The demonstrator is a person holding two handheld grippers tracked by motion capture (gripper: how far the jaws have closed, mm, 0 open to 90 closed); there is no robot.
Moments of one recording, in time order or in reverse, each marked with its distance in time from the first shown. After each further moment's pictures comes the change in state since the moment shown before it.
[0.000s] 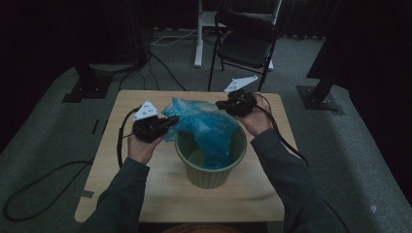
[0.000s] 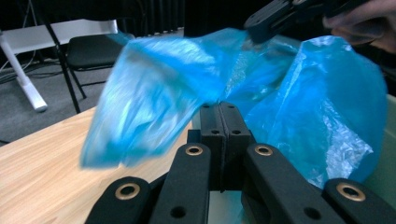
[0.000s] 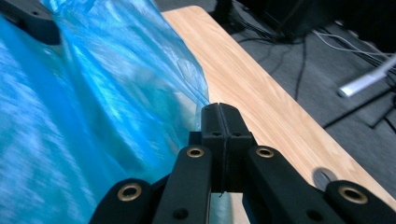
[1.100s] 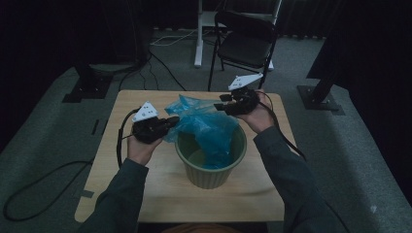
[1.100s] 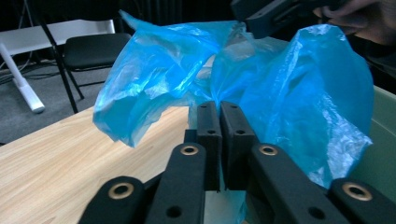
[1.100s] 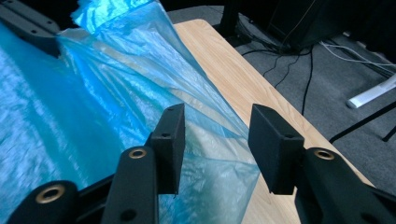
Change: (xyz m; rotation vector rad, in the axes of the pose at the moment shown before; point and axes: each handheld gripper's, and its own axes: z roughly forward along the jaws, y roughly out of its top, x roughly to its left) left arm -0.003 0.000 -0.001 0.001 -0.021 0.018; right arm -0.013 -0.001 -0.001 -0.056 0.055 0.000
